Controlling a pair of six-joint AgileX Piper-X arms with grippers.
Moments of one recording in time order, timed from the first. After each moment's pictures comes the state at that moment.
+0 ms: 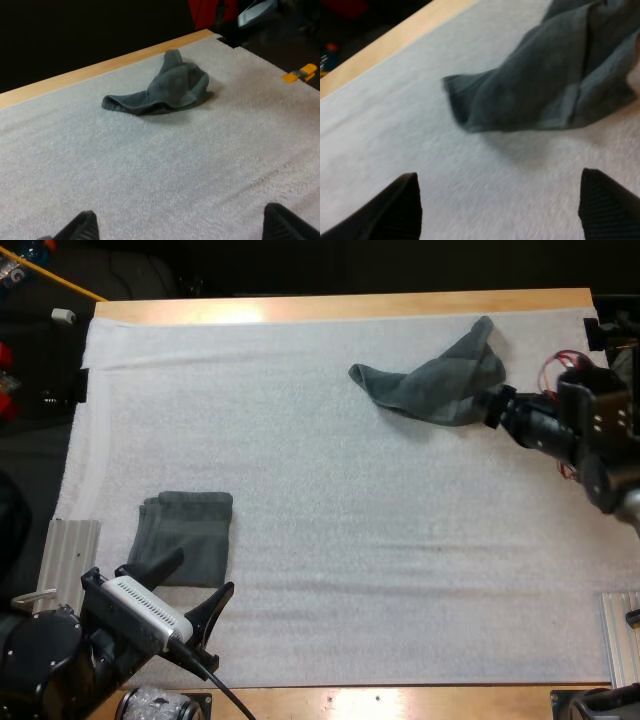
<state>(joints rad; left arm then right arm) -0.21 0.35 -0.93 1.13 0.38 -1.67 0.21 1.34 -1.03 0.49 -0.17 -1.23</state>
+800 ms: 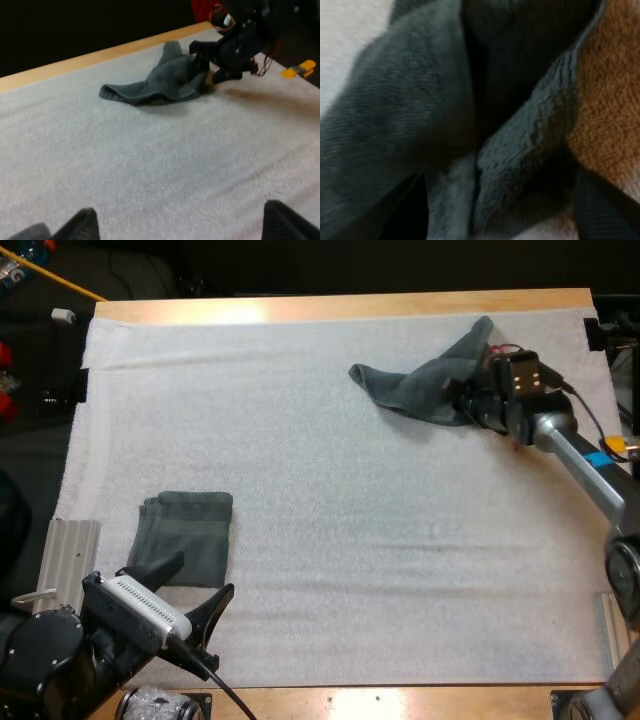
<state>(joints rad) -0.21 0.35 -0.93 1.15 0.38 -1.71 0.21 1.94 -1.27 0.36 -0.01 -1.20</state>
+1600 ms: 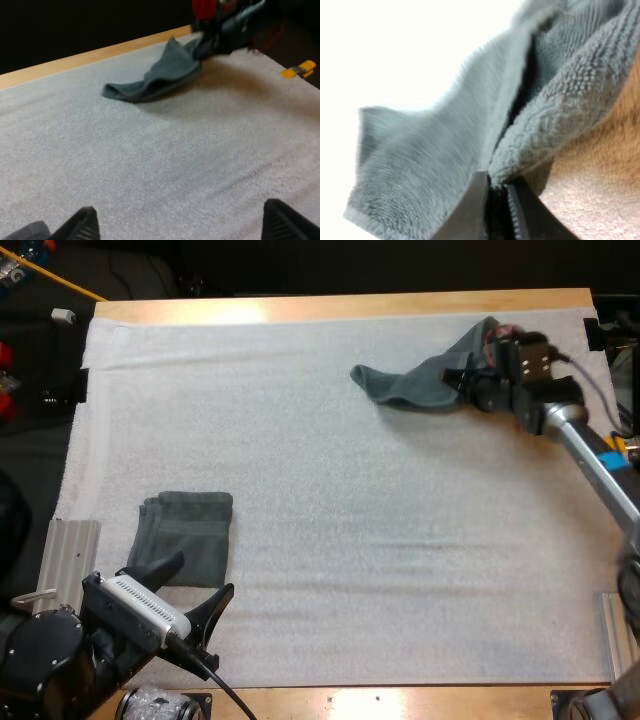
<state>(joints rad) -0.21 0.35 -0.93 1.15 0.38 -1.71 0.21 1.80 -1.31 0.43 -0.14 -1.39</state>
